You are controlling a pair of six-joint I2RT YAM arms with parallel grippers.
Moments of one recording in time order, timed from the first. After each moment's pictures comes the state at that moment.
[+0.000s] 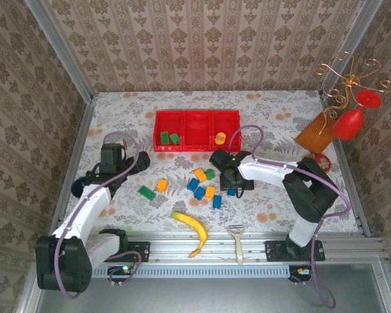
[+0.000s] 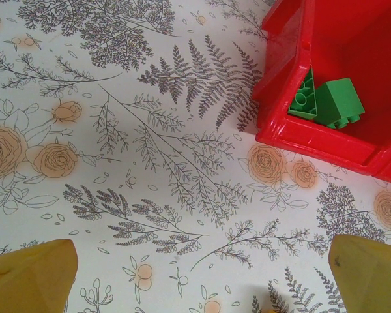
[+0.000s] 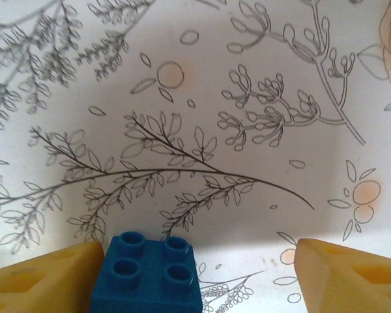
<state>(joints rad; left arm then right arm) -0.15 1.03 0.60 -0.32 0.05 -0.40 0.71 1.74 1.04 -0.79 0.25 0.76</state>
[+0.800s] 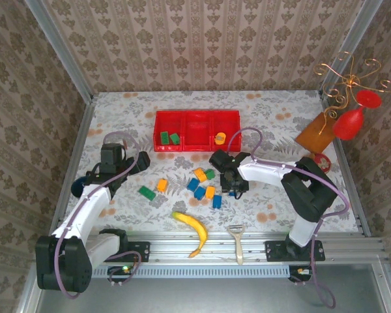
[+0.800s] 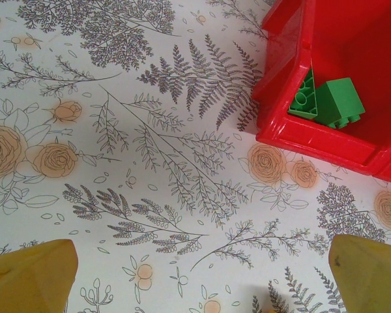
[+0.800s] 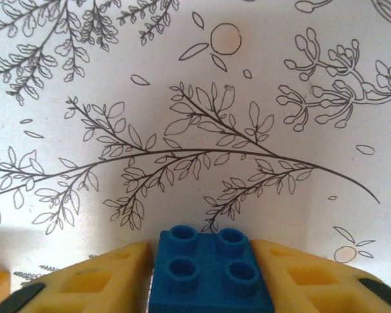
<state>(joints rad) -0.15 1.03 0.60 -0.32 0.05 -0.40 0.71 1.74 1.03 -0.74 0.16 0.76</state>
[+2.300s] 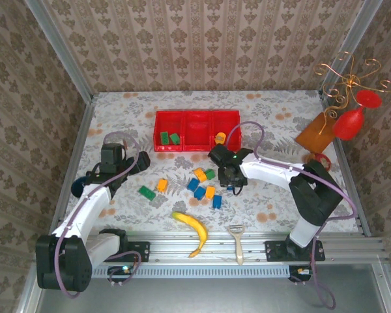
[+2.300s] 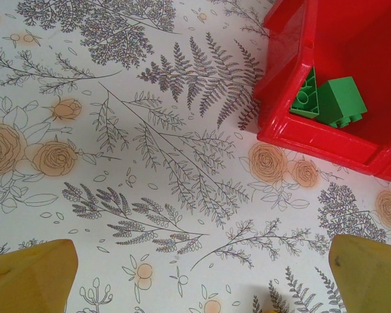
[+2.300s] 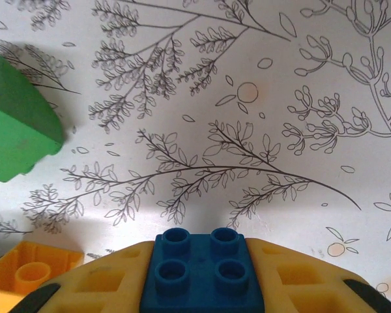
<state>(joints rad) -0.15 1.04 0.60 -0.32 0.05 -0.41 0.72 1.69 1.09 -0.77 0.18 0.75</state>
